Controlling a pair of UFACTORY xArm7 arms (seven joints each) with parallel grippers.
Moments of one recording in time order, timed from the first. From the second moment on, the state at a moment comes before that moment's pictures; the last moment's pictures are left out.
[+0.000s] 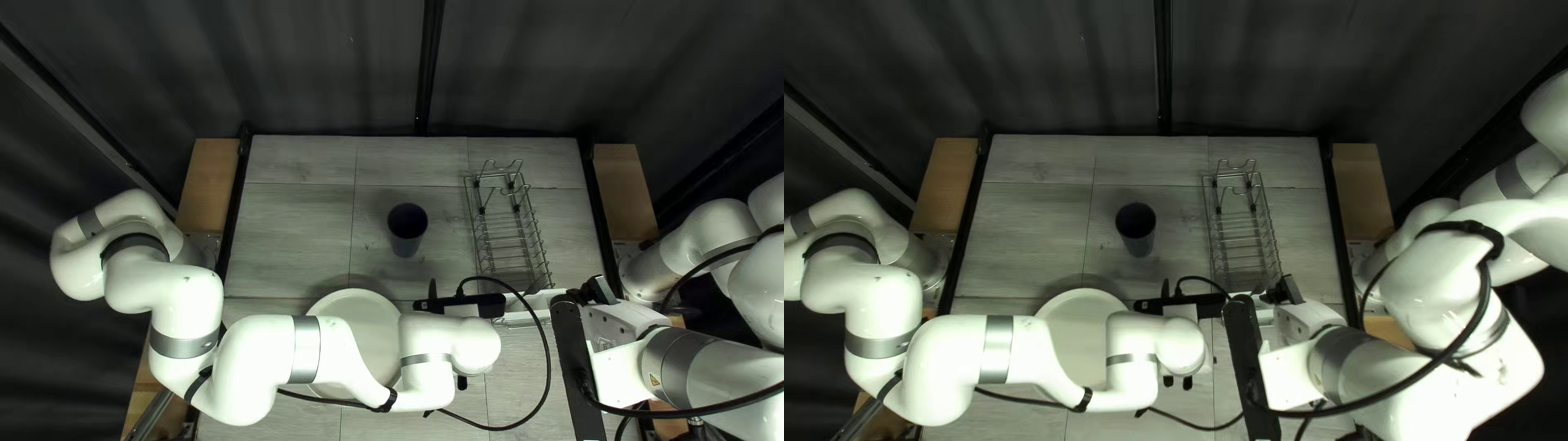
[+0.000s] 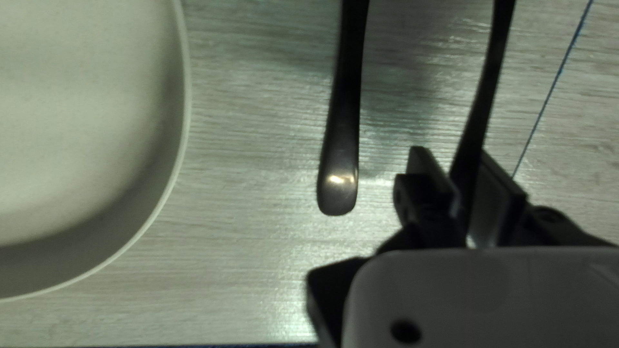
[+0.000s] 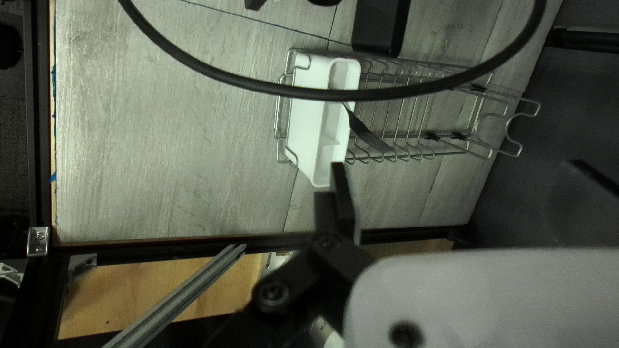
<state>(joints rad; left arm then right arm) 2.27 -1.05 -2.22 1.81 -0.87 1.08 -1.55 0.21 -0.25 0.50 1.23 -0.31 1.58 0.44</state>
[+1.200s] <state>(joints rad) 1.74 -0.64 -1.92 1.20 -0.69 0.95 -1.47 0.21 -0.25 0.50 1.23 -0.31 1.58 0.44</state>
